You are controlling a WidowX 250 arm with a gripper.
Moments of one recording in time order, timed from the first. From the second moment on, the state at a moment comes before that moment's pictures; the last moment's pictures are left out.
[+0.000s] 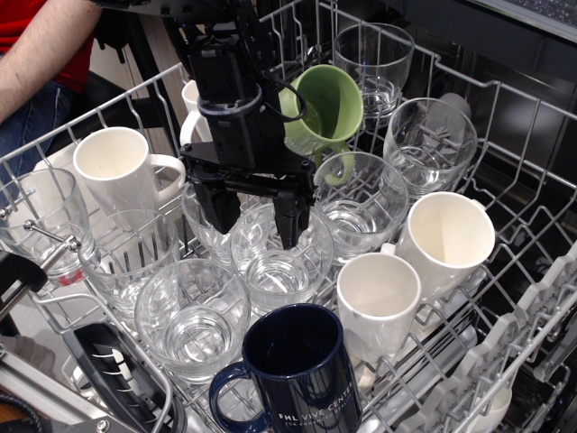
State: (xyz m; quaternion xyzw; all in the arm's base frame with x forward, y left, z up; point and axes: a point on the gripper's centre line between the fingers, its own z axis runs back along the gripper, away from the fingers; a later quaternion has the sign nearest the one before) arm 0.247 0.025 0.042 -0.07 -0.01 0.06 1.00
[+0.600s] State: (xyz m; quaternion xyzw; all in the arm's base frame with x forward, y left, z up) arm 0.267 0.028 0.038 -0.05 -0.07 0.04 1.00
